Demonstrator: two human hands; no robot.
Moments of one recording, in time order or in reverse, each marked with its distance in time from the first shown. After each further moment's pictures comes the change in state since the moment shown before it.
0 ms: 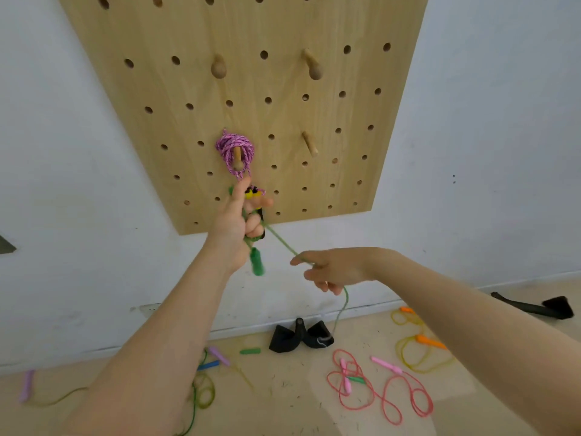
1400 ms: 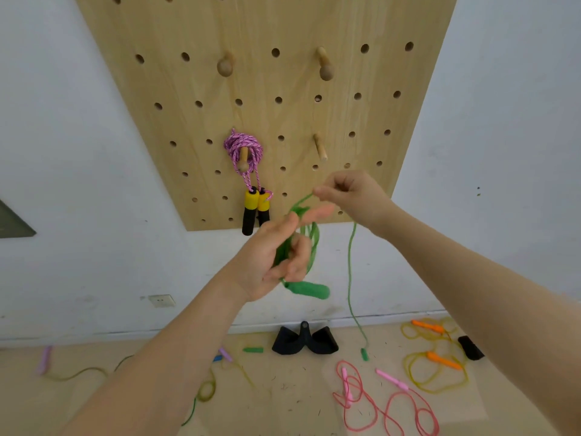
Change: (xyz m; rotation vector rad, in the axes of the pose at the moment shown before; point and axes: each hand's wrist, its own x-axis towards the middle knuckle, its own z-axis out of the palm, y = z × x) left_hand -0.026 -0.019 0.026 0.013 -0.716 -0.123; right_hand 0.008 0.006 -0.077 0.351 0.763 -0.334
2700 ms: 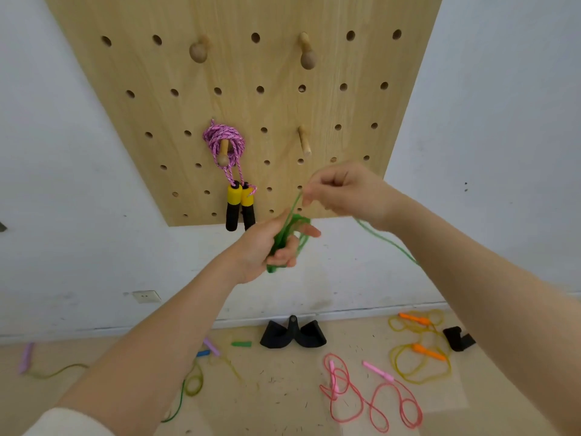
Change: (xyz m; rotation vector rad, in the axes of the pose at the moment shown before) left_hand 0.042 -0.019 -0.019 0.301 0.236 -0.238; right_hand -0.014 -0.014 -0.030 0.165 -0.259 -0.047
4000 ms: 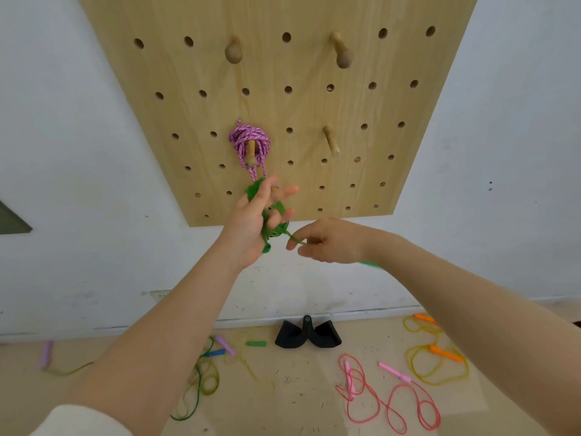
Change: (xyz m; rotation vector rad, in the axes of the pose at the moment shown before) left_hand -0.012 0.017 -0.046 -0.285 0.432 0.224; right_hand 0.029 0.028 0.071 -0.407 -0.349 0.184
